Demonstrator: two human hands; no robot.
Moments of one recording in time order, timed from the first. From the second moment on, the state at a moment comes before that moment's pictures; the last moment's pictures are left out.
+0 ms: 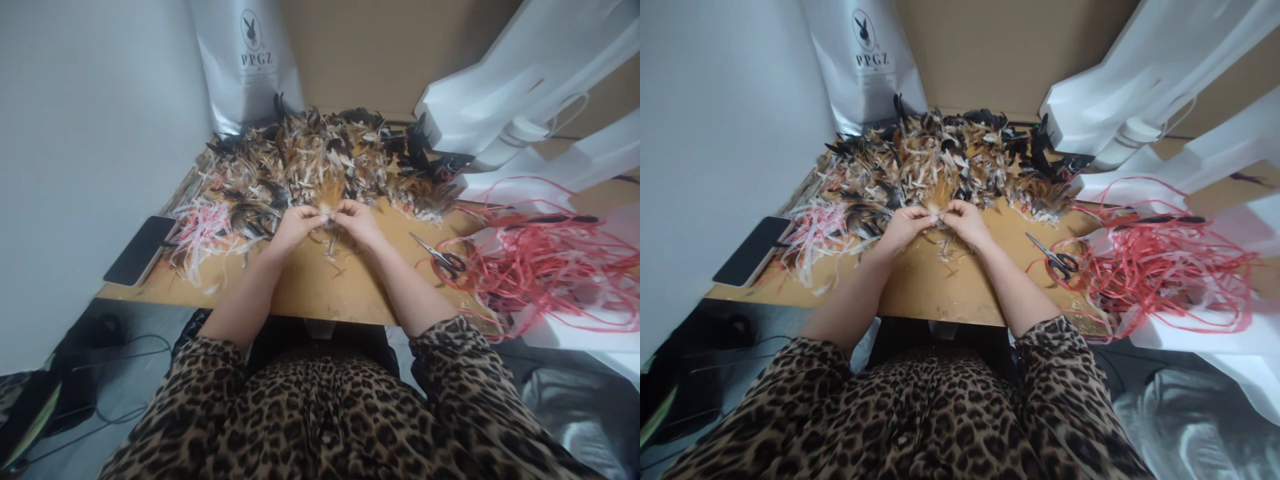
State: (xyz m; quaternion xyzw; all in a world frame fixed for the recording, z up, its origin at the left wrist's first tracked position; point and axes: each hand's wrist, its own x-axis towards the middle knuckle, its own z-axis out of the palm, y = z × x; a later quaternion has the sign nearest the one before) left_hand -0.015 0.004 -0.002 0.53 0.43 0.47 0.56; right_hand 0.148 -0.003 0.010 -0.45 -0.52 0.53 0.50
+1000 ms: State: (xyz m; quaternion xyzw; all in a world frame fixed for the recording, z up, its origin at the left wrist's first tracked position) left_hand -0.006 -0.004 0.010 0.44 0.44 0.46 0.63; right_hand 0.146 -0.002 0.005 -0.42 -0.51 0.57 0.49
